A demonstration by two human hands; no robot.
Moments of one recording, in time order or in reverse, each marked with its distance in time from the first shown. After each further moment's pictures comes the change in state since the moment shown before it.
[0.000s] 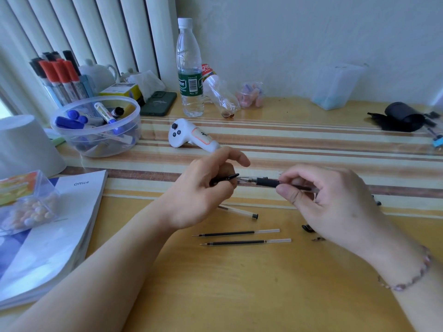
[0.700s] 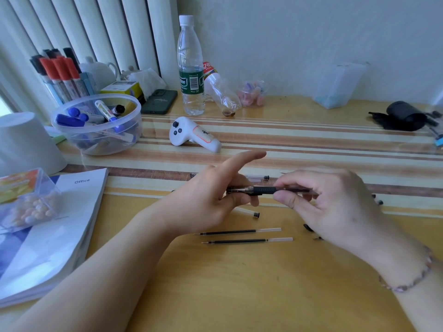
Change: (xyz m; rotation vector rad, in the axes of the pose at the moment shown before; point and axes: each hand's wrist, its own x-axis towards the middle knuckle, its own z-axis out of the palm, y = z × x) left_hand -0.001 -0.002 0.007 0.246 -0.135 0.123; right_hand -0.001 -0.004 0.000 -0.015 -0.028 -0.096
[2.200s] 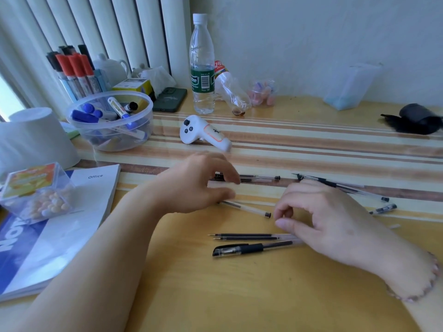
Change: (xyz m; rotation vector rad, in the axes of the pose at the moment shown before) left_hand -0.005 -0.032 -0.036 0.293 -0.018 -0.133; right_hand -0.003 -0.009 0.006 -0.111 -0.416 0.008
